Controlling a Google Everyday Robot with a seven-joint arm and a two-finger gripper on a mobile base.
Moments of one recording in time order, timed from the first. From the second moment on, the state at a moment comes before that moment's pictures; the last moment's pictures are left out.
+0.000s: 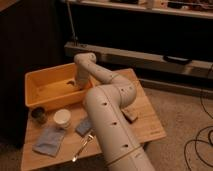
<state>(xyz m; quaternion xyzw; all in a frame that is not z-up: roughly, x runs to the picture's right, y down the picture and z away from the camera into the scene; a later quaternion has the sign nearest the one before) -0.178 0.002 1.001 -0.38 0.05 0.46 0.80</state>
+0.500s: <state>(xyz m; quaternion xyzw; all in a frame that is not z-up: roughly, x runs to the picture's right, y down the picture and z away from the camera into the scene) -0.182 -0.001 0.989 -0.38 0.05 0.45 0.81</state>
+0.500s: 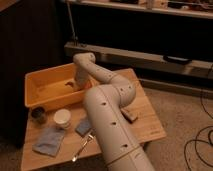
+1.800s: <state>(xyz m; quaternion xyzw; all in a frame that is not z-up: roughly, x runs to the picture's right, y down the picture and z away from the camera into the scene) -0.189 -0.082 0.742 -0.38 0.05 0.40 0.83</state>
